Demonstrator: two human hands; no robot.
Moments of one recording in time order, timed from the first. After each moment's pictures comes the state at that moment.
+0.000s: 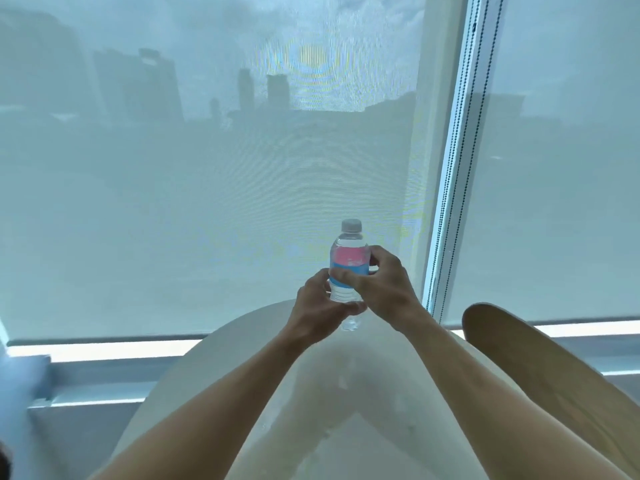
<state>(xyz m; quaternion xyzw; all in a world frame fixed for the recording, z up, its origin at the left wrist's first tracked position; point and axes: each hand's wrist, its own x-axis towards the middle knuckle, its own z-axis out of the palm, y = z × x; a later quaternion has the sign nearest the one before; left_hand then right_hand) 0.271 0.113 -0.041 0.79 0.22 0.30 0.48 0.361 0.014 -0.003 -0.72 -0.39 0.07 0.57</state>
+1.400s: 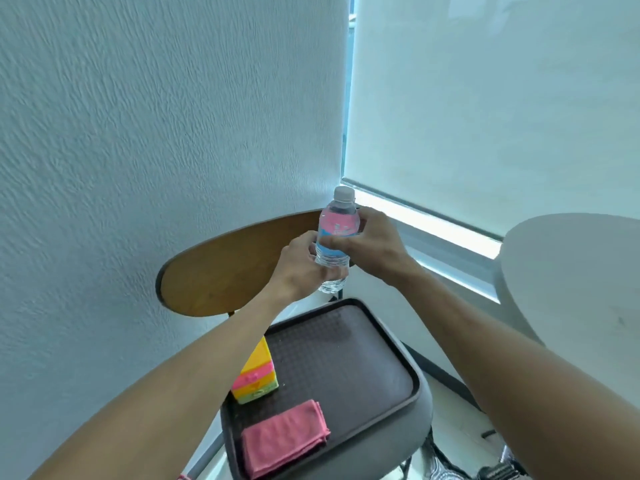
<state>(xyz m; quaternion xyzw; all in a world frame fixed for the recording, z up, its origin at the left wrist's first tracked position) -0.272 0.079 -0.128 0.64 0.56 0.39 0.35 -0.124 0.077 -0.076 -0.56 -0.66 0.30 0.40</state>
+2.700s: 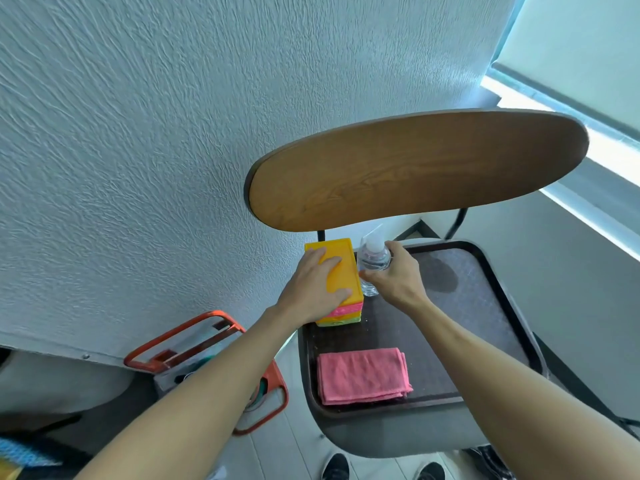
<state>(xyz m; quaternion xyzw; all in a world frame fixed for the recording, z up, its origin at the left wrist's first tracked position) -0.403 0.033 -0.306 0.59 0.75 0.13 0.27 -0.242 0.112 -0.323 -0.57 -0.65 0.45 0.24</state>
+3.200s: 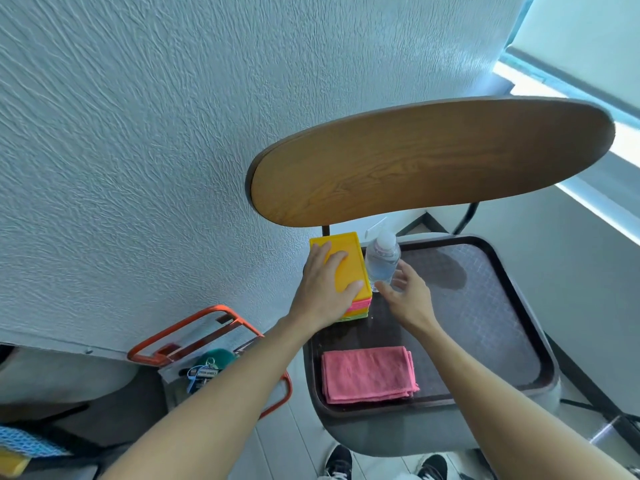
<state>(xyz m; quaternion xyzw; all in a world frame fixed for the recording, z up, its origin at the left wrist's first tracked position) -0.391 0.031 -0.327 0.56 0.75 0.23 0.26 -0.227 0.093 -0.370 -0.58 -0.62 0.47 0.25</state>
